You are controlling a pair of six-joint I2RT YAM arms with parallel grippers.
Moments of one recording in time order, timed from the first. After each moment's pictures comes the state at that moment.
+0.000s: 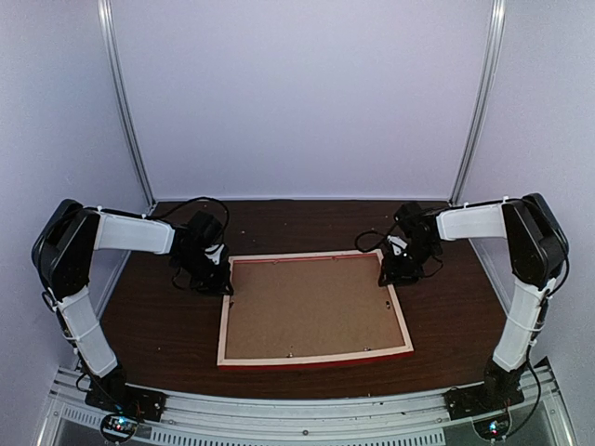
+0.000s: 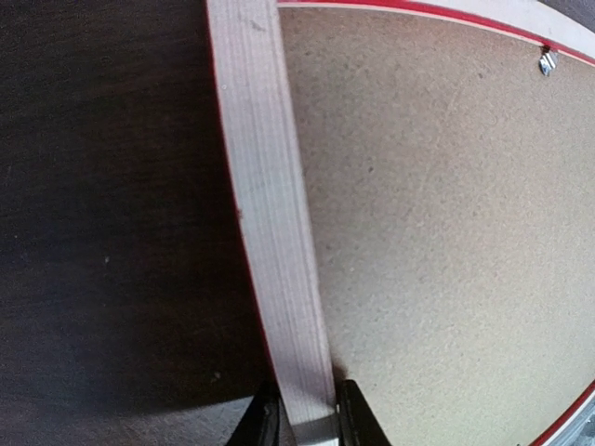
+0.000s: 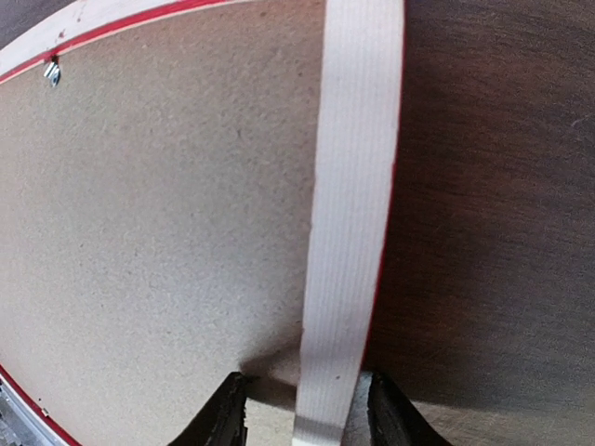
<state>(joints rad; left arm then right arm) -0.49 1.81 1.07 -0.50 0.21 -0.46 0.37 1.88 1.19 -0.60 -0.25 0.30</state>
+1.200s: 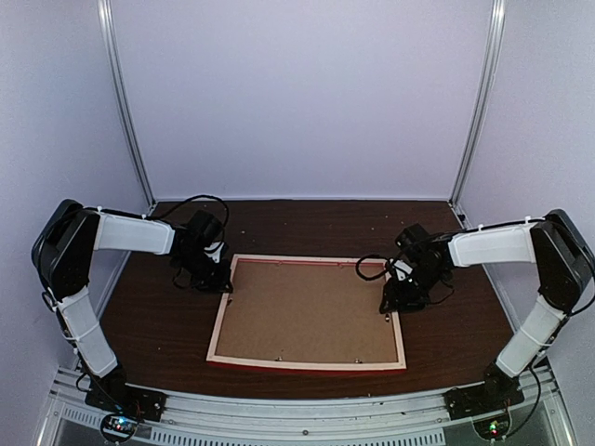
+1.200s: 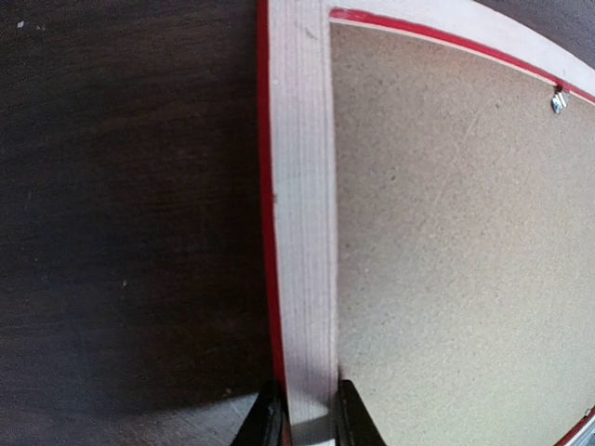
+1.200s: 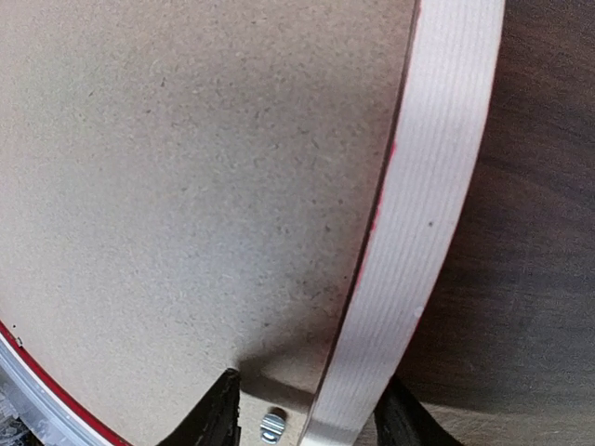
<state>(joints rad) -0.49 1.80 1.07 -0.47 0.17 -0.46 0.50 1.65 0.91 -0.57 -0.26 0.42</state>
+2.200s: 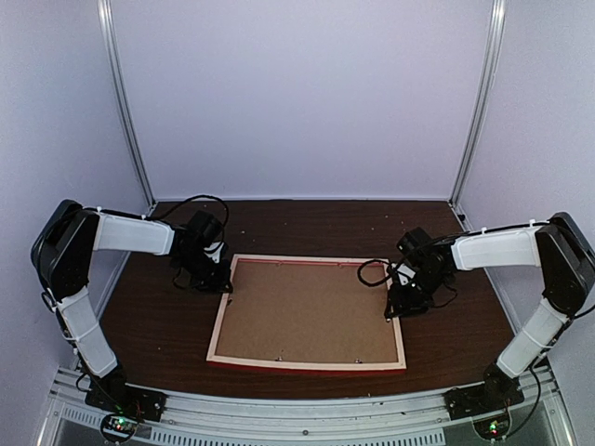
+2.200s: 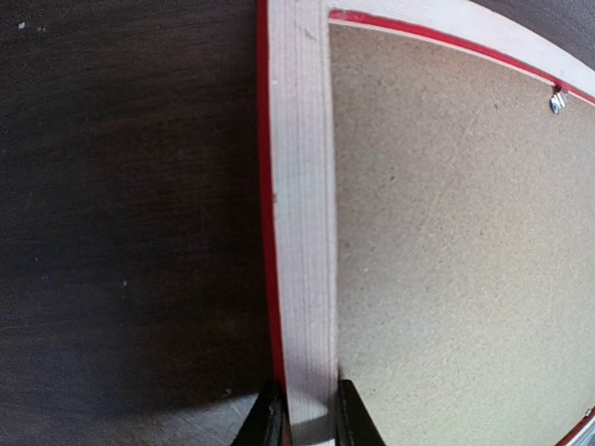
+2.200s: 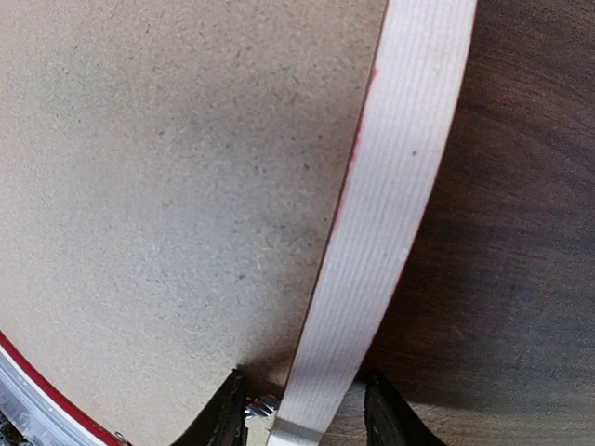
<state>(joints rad) -0.49 1.80 1.06 -0.46 0.17 -0.46 0.50 1.61 0.87 -0.59 -0.21 0.38</state>
